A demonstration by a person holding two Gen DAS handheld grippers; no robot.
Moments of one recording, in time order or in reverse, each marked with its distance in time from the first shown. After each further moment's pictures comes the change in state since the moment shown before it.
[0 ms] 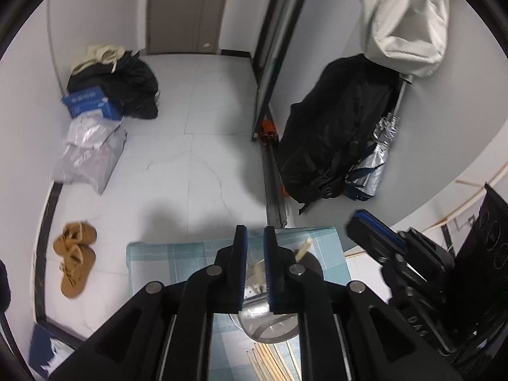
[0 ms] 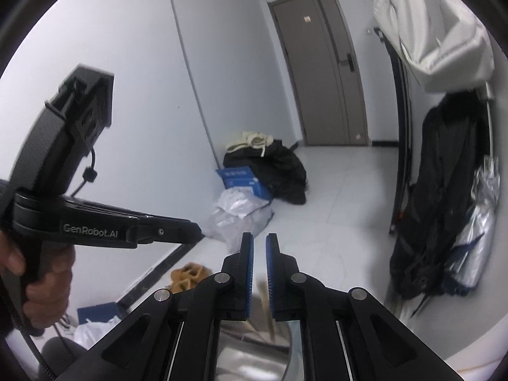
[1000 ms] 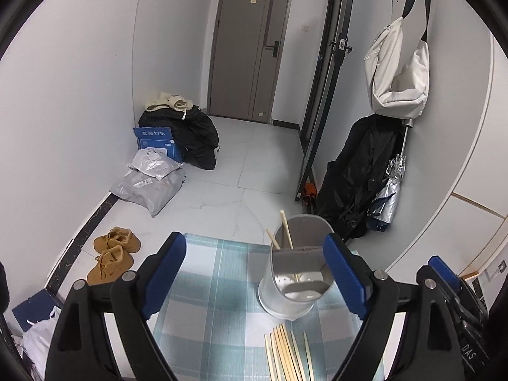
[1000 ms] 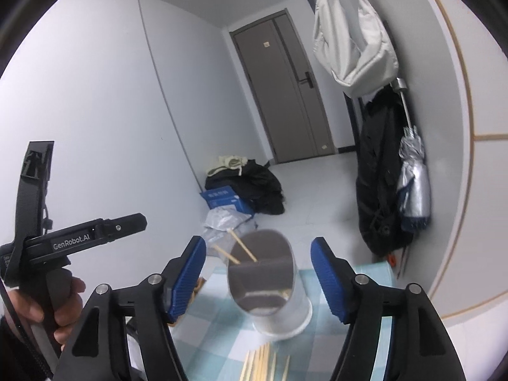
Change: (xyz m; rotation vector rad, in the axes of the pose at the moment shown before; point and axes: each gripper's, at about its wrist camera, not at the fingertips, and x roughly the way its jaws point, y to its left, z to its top) left arm -0.081 -0.011 -0.123 -0.086 -0.397 0.202; right arm -0.135 0.051 -0.082 0.108 -0.142 -0.143
